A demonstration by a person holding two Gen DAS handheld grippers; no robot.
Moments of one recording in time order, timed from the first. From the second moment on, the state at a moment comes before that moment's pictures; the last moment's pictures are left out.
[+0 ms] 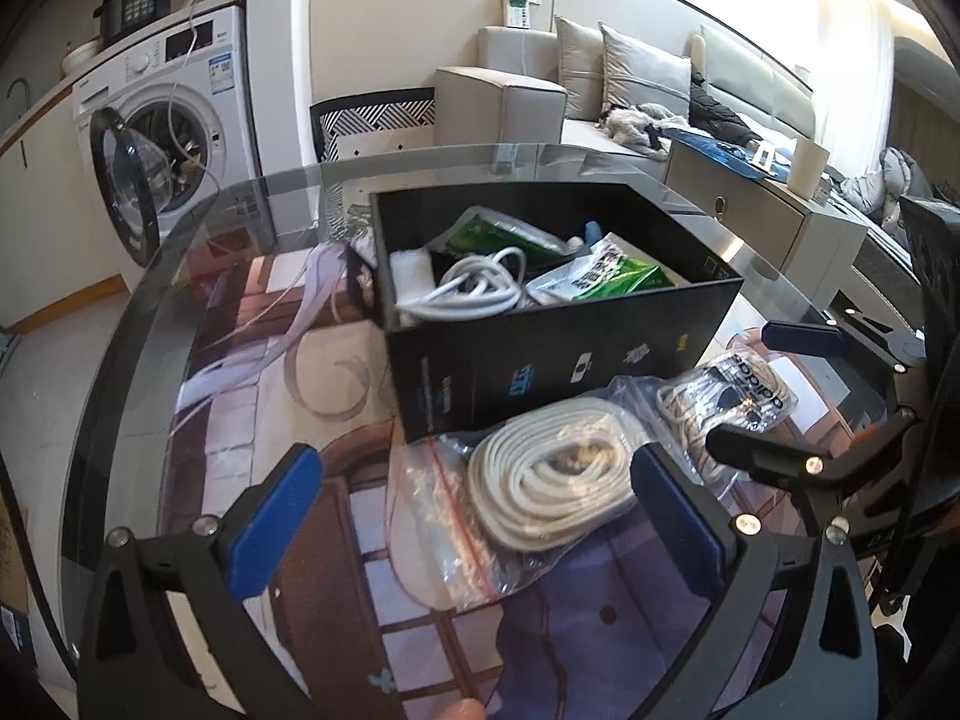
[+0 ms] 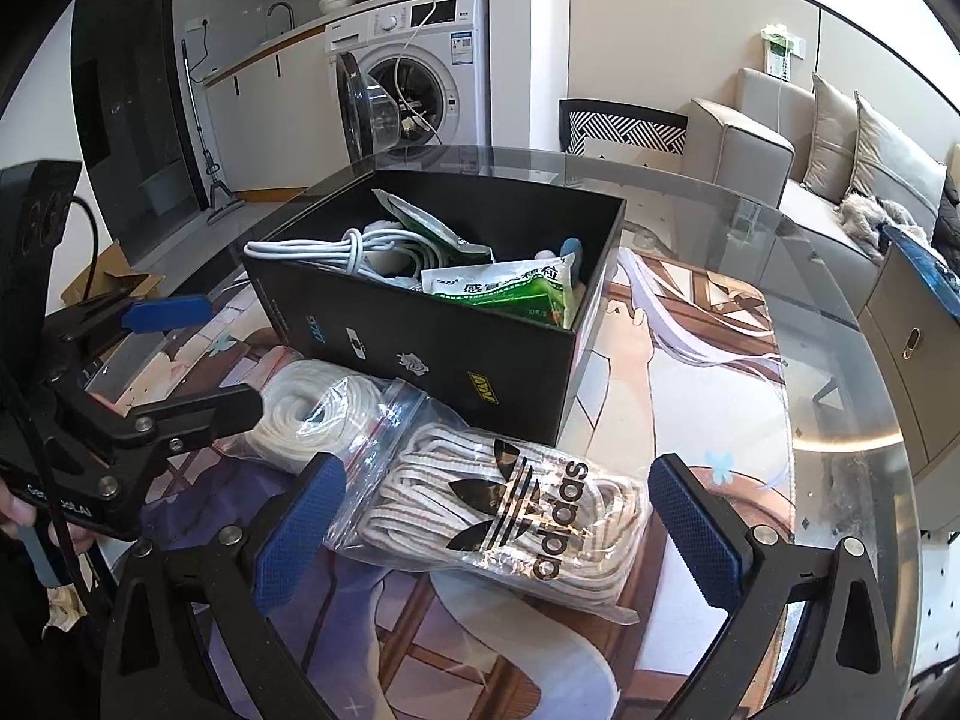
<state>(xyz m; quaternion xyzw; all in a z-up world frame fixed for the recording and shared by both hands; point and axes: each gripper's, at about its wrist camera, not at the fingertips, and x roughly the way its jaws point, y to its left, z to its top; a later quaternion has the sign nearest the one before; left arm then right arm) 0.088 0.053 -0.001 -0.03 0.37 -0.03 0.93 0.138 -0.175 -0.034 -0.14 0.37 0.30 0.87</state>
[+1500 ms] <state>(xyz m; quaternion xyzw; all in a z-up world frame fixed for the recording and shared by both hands) 0.085 0.061 -0.003 -0.03 0.38 -0.03 0.92 0.152 -0.182 -0.042 -0.22 0.39 0.35 0.83</state>
